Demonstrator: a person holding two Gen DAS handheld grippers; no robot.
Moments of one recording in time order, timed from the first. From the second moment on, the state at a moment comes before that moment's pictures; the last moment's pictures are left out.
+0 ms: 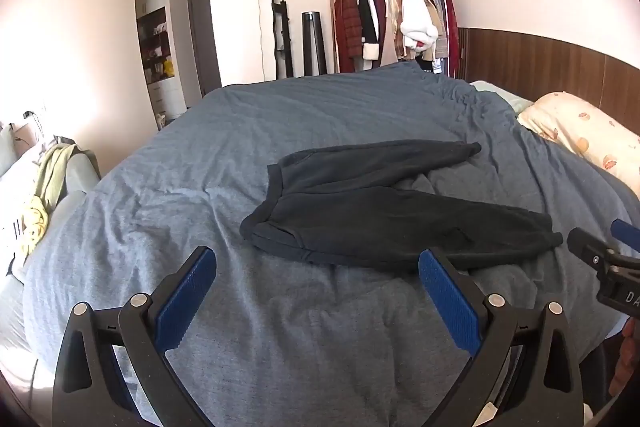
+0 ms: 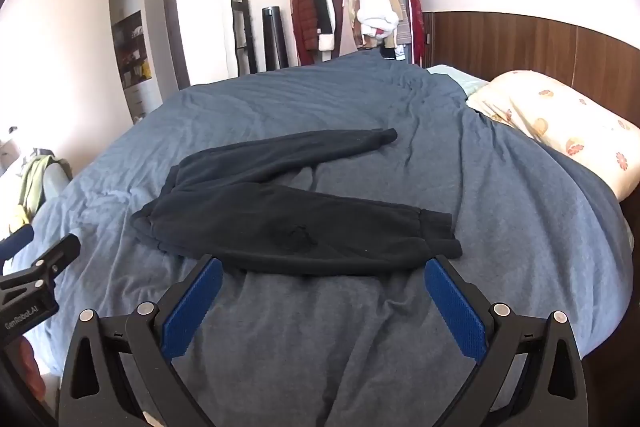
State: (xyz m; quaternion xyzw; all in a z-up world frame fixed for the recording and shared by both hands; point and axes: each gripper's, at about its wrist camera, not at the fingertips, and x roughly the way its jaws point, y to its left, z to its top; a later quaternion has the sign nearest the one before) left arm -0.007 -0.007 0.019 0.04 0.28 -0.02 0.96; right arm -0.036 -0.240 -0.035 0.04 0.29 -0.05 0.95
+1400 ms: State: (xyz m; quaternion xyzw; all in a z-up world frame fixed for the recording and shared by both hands) left arm -0.005 0.008 0.020 0.04 0.28 -0.03 0.96; right arm -0.031 -0.232 -0.040 0.04 0.30 -0.04 0.95
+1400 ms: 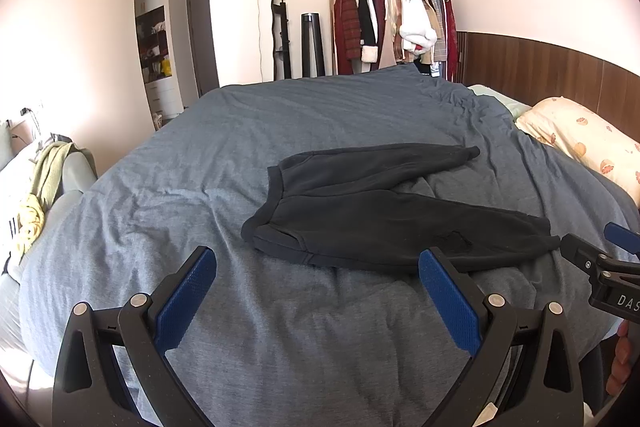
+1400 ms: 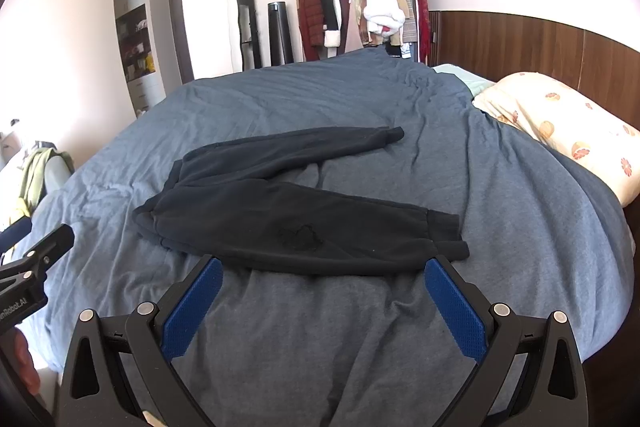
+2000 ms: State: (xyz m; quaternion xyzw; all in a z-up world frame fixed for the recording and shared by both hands) left arm 0.000 0.017 0.014 0.03 0.28 -0.03 0.96; right arm -0.028 -0.229 -0.045 0.03 0.31 -0.04 0.95
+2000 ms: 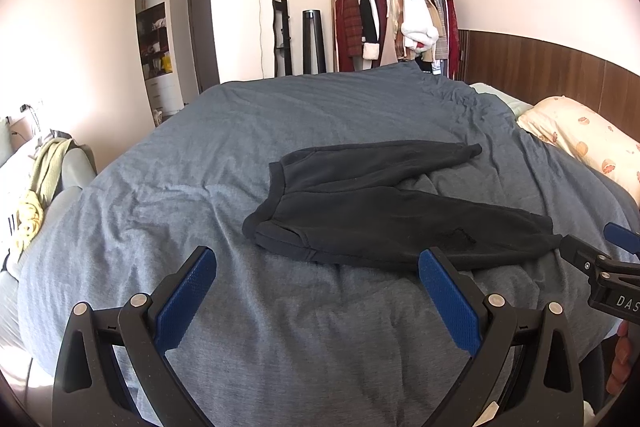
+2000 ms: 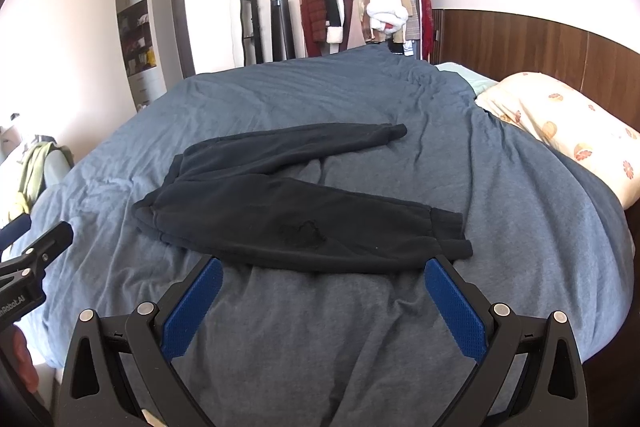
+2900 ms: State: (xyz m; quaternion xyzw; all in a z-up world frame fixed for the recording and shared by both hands) left arm 0.060 0.029 -0.047 0.12 0.30 -0.01 0.94; right arm 0.037 -0.187 -0.089 -0.06 0.36 -0.01 0.93
